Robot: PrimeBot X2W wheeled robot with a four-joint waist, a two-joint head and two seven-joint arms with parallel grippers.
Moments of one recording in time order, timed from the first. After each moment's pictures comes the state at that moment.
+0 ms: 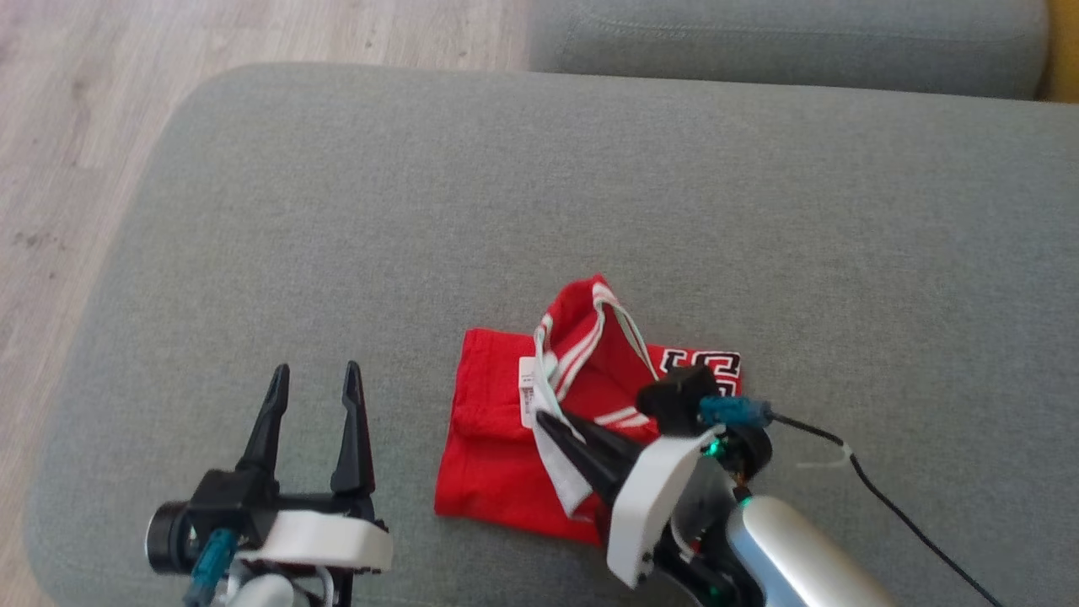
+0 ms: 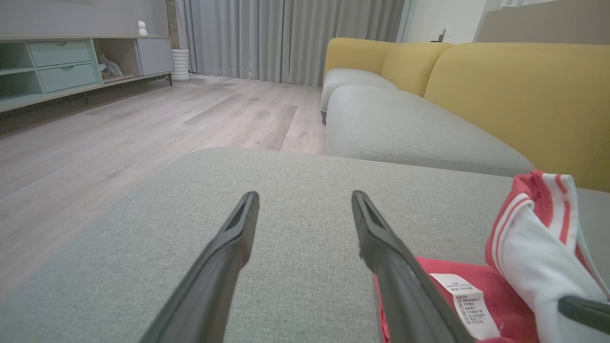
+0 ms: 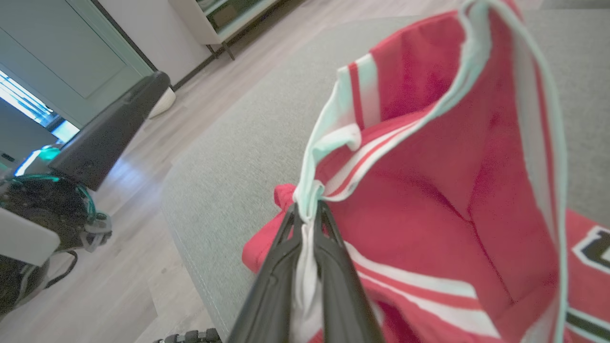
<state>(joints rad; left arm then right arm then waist) -0.07 0.30 -0.49 0.09 -0.51 0.31 -0.23 -0.22 -0.07 0.64 0.21 0.48 0.13 0.30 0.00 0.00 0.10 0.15</state>
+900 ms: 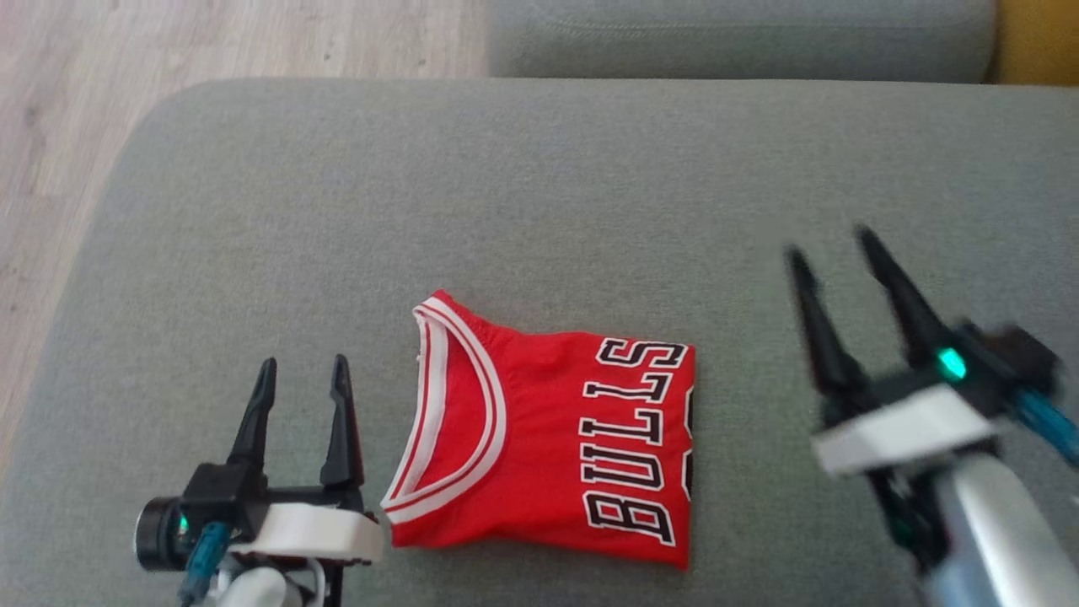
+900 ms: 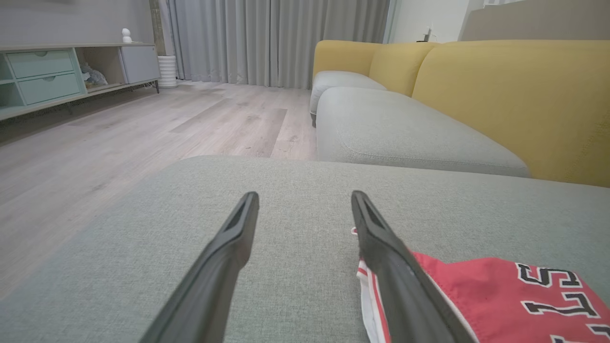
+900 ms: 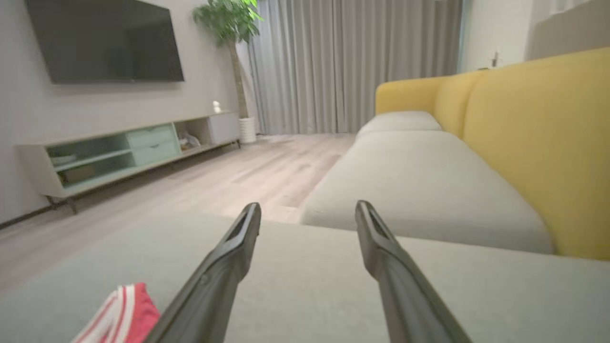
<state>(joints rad) -0.09 0.30 -0.48 0.12 -0.51 0.32 -0.24 -0.19 -0.17 0.23 0.08 0.27 0.13 -0.14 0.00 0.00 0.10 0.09</state>
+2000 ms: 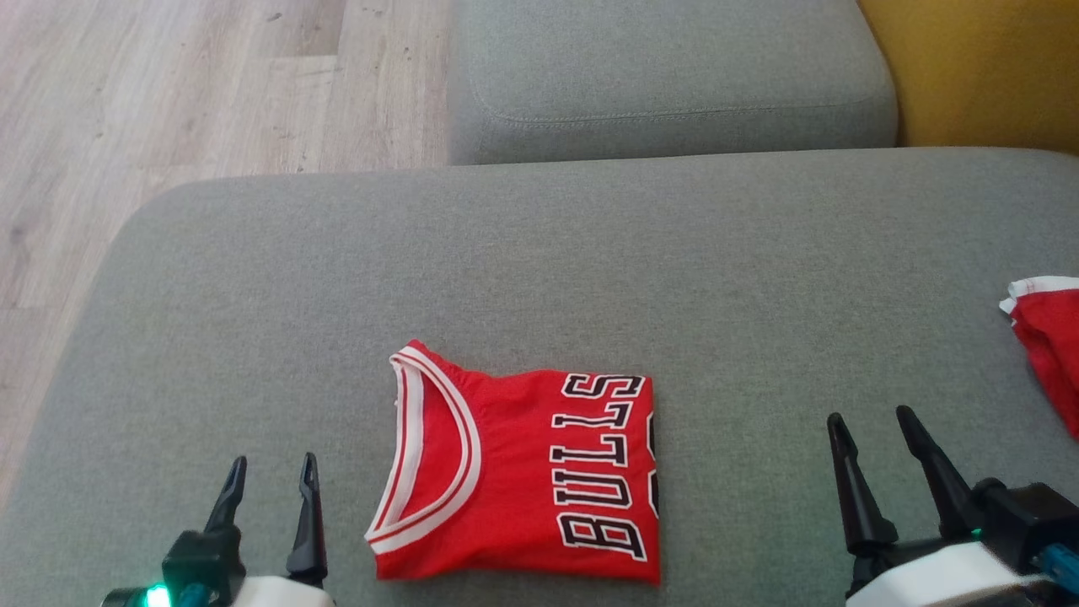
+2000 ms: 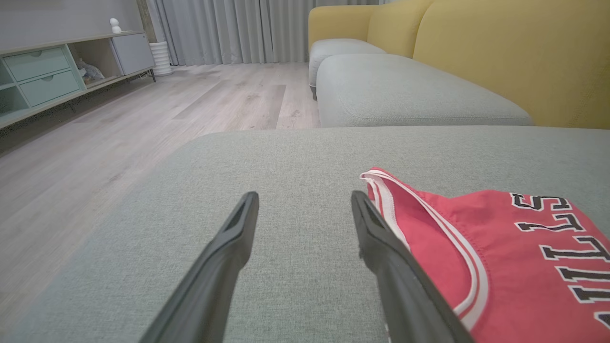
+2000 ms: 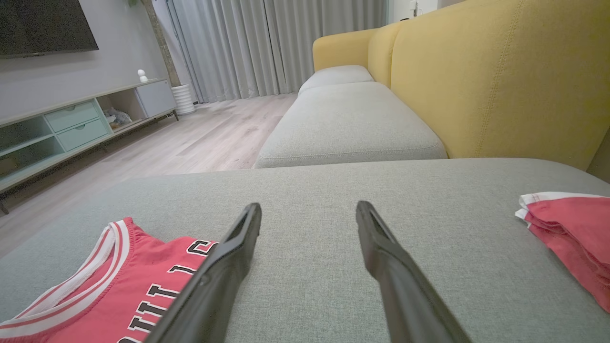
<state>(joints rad) 0.07 0.40 -0.48 0.09 -0.52 0.37 -0.13 0.28 -0.04 0.02 -0.20 0.17 0.13 0.07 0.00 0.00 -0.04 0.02</state>
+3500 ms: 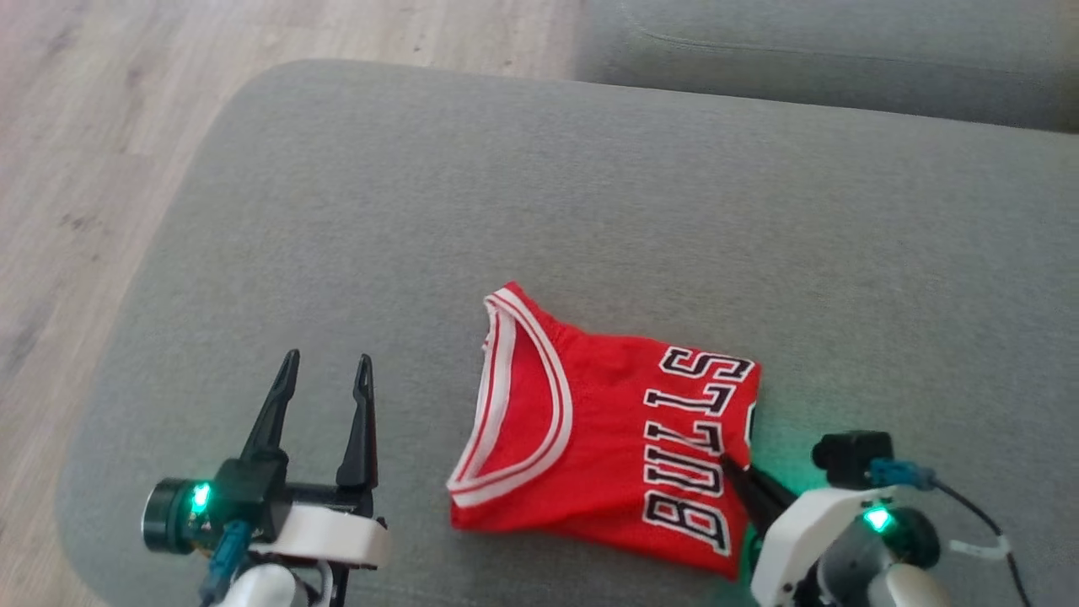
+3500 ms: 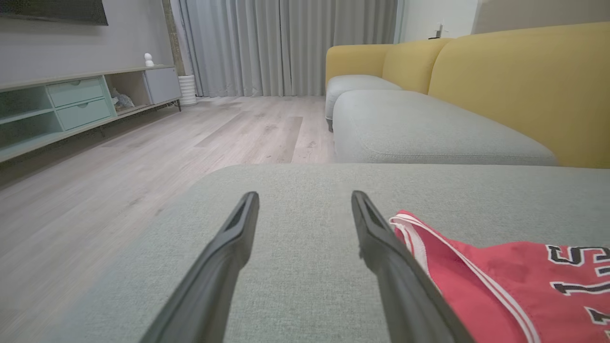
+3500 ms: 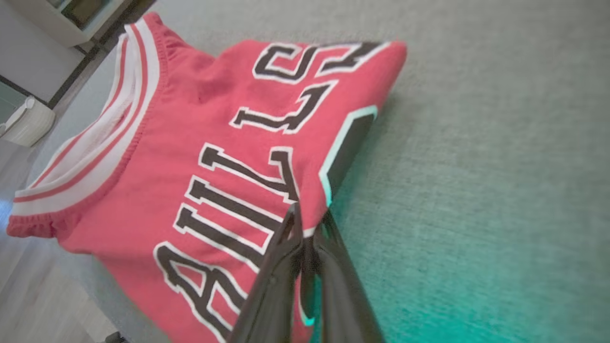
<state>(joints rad) -0.12 0.34 -0.55 0.12 -0.46 0.32 -0.23 0.00 -0.09 0.25 0.30 0.39 0.13 0.29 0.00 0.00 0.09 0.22</state>
